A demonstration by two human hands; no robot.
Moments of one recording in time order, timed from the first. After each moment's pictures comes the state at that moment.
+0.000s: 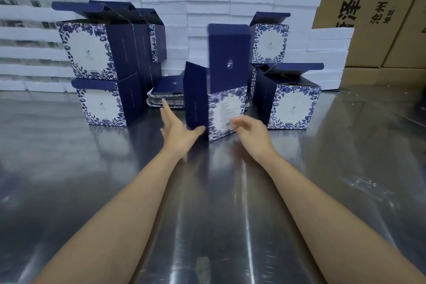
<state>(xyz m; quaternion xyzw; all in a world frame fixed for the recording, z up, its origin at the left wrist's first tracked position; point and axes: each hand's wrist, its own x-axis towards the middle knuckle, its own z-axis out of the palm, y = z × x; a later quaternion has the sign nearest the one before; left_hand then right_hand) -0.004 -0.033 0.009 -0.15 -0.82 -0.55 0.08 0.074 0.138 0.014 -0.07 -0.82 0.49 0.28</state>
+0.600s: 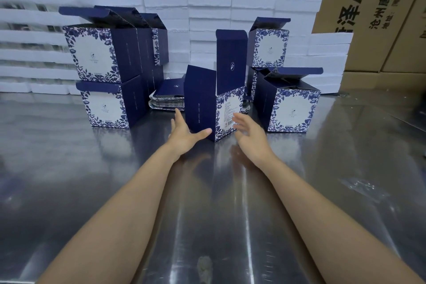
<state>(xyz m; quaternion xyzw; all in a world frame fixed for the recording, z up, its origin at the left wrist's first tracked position) -0.015 -0.036 0.012 -0.16 -0.82 -0.54 -0.05 0.075 0.132 0.011 -0.05 -0.81 0.52 0.26</state>
